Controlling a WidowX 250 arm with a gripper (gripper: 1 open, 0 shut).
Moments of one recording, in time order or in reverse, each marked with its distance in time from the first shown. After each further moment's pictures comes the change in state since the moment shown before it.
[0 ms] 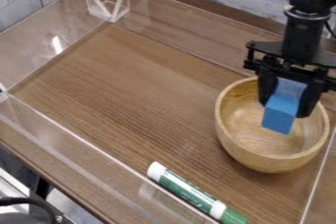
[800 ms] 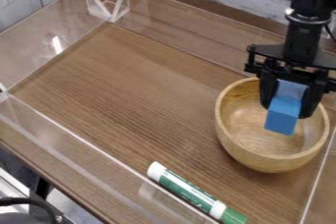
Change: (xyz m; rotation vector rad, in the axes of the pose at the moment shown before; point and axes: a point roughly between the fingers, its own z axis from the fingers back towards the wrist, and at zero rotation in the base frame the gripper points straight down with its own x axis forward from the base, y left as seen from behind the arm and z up) arm 0.004 -0.005 -0.005 0.002 -0.021 0.049
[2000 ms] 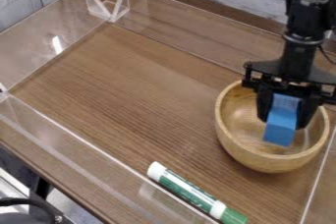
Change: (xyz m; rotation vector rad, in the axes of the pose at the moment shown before) arm 0.008 -0.003 -0.014 -0.002 -0.037 0.077
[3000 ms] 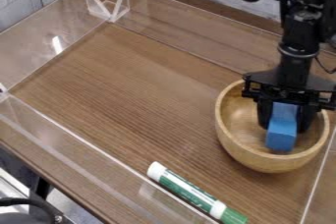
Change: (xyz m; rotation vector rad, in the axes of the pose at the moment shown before) arm 0.009 -0.001 -0.021 -0.023 -0.051 0.052
